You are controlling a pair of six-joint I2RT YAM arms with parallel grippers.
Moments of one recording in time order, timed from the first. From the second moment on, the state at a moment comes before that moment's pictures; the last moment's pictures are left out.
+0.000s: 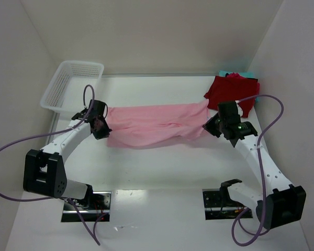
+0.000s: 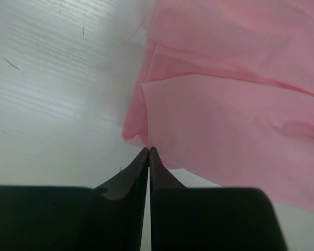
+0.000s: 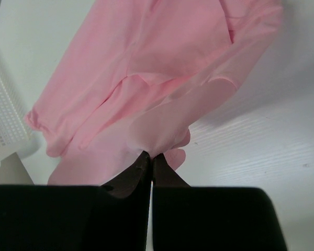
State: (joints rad) left arm -0.18 1.41 0.97 -0.67 -0.14 -0.67; right arm 0.22 1.07 0.93 -0.67 0.08 0.98
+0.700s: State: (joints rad) left arm -0.18 1.28 0.74 -0.68 -0.01 -0.77; right arm 0.22 1.03 0.88 -0.68 0.06 0.98
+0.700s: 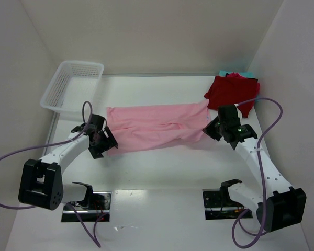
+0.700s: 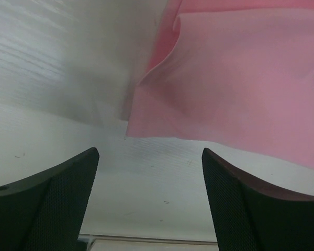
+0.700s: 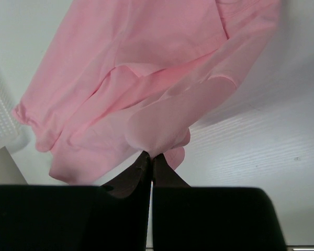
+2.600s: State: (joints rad) left arm -0.20 1.13 0.92 -0.77 -0.07 -0.75; right arm 0.22 1.00 0.88 -0.70 0.04 0.97
